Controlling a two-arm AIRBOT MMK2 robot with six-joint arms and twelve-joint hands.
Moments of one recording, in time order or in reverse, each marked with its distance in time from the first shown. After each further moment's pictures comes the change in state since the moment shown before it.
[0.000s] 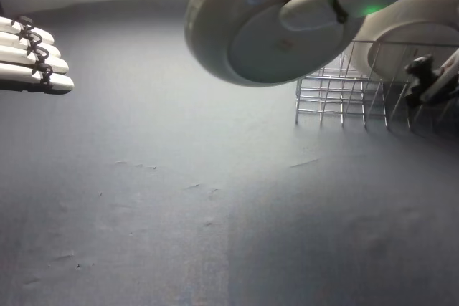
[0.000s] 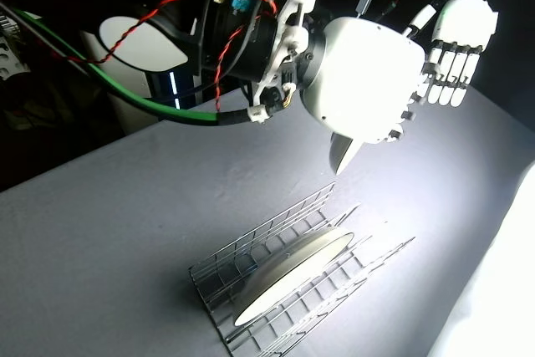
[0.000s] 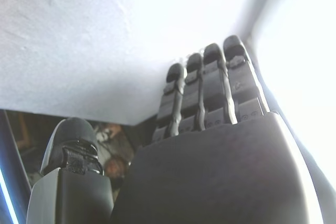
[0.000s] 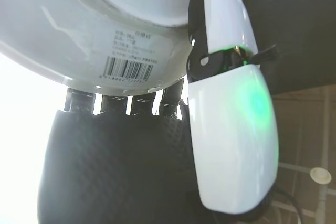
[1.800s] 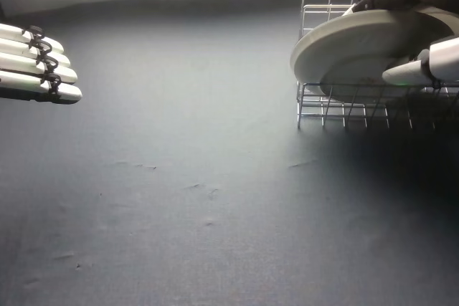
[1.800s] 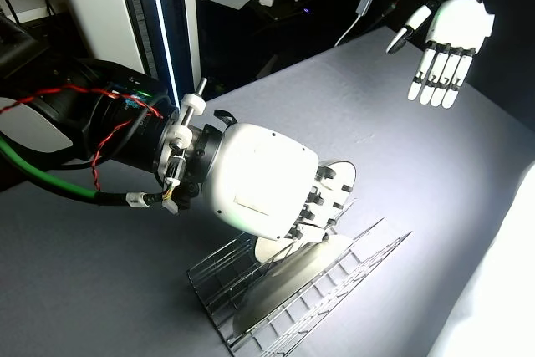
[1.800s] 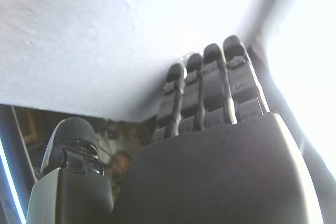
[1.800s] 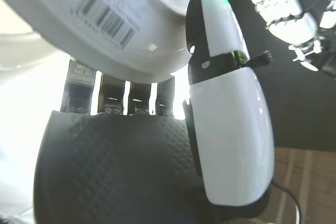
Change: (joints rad) left arm 0.000 -0.004 -0.015 0.024 -0.012 -0.012; right arm -0.321 0.105 0.067 -0.314 0.230 -0.014
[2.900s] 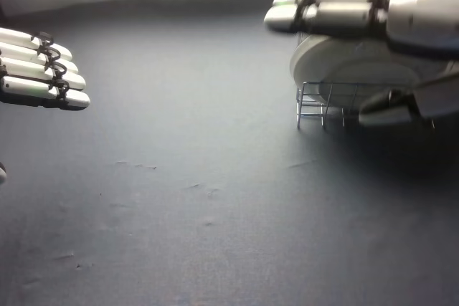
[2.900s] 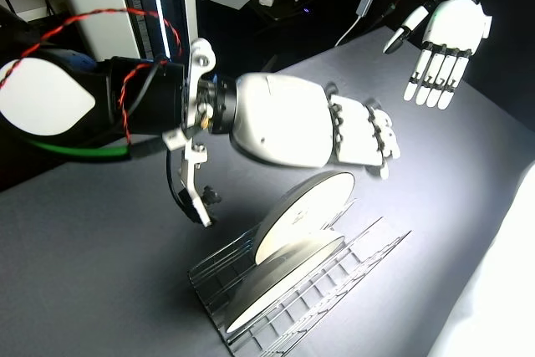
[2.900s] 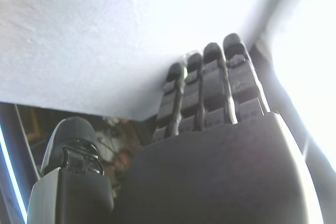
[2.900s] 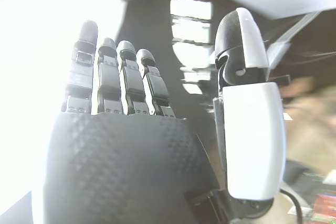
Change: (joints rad) left arm 0.000 0.000 -0.019 0.005 -0.001 -0.008; right arm 0.045 -0.005 0.000 -0.668 0.272 -0.017
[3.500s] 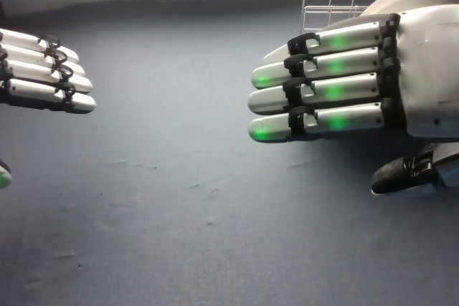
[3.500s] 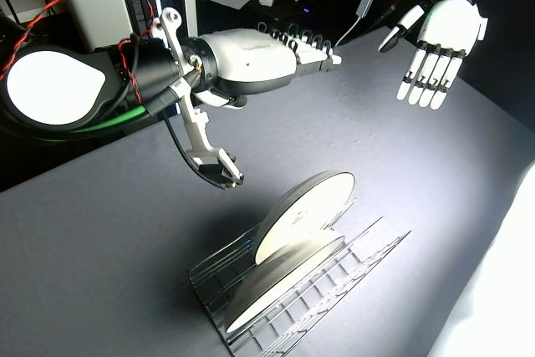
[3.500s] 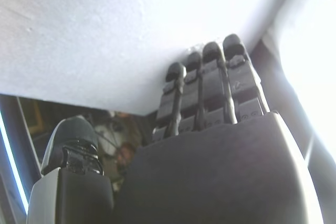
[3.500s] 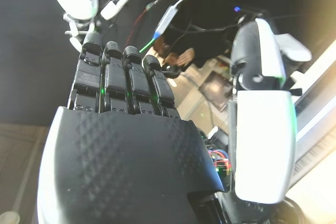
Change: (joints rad) left arm -0.003 -0.004 -0.029 0.001 -0.007 -0.006; right arm -0.038 0.004 0.001 -0.316 0.297 -0.012
